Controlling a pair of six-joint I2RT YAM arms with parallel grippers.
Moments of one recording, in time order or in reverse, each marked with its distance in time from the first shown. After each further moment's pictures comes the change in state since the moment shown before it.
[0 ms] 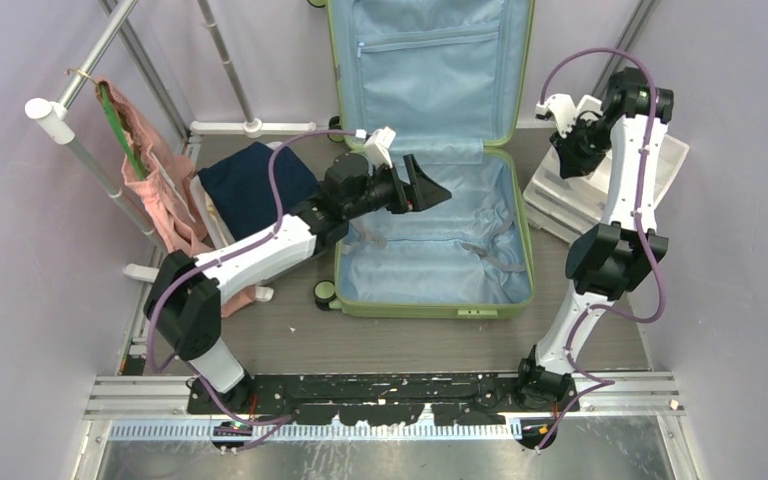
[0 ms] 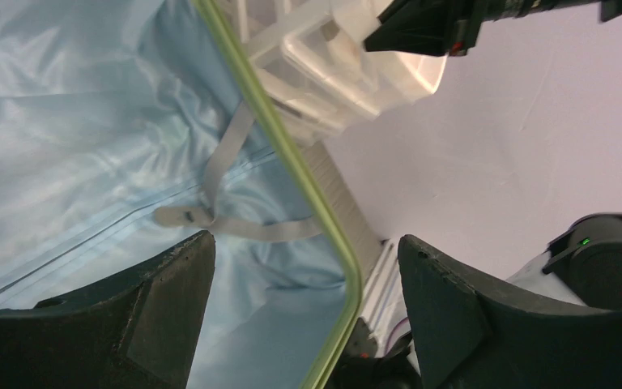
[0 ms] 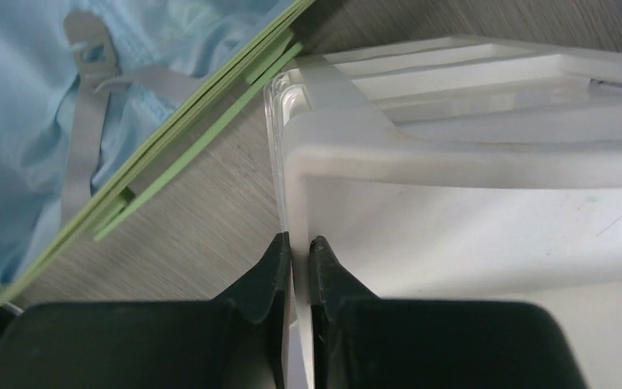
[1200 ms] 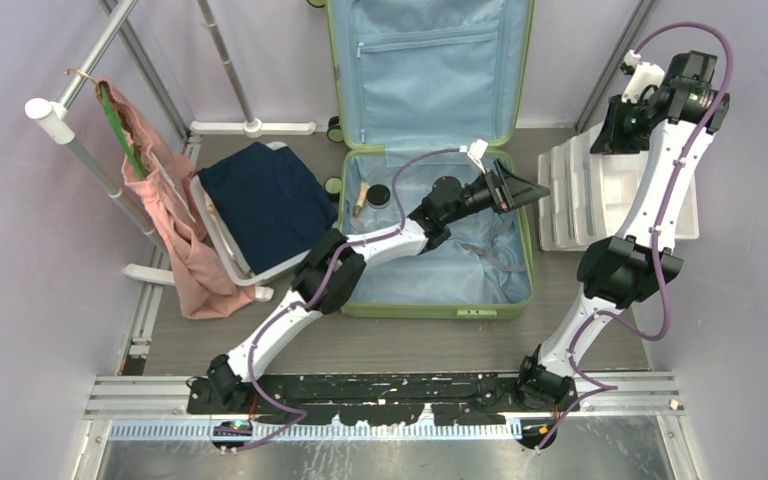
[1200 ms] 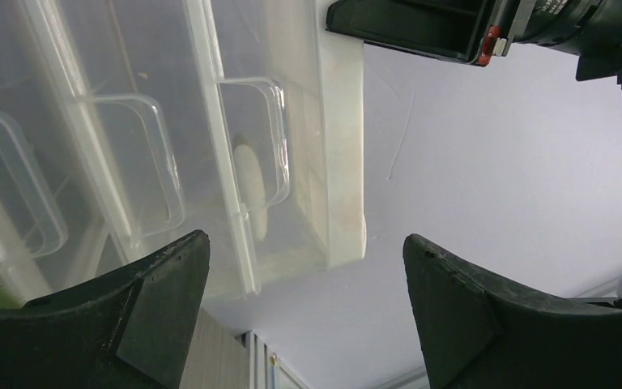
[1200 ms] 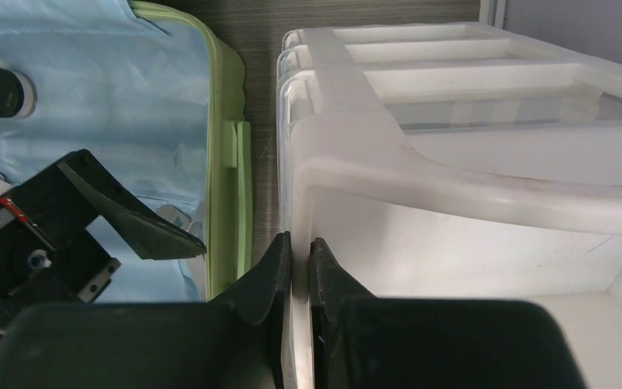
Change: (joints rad) left arm -0.166 0.974 0.872 0.595 0.086 -0.467; right arm -0.127 -0.025 0.139 0.150 0.016 0.854
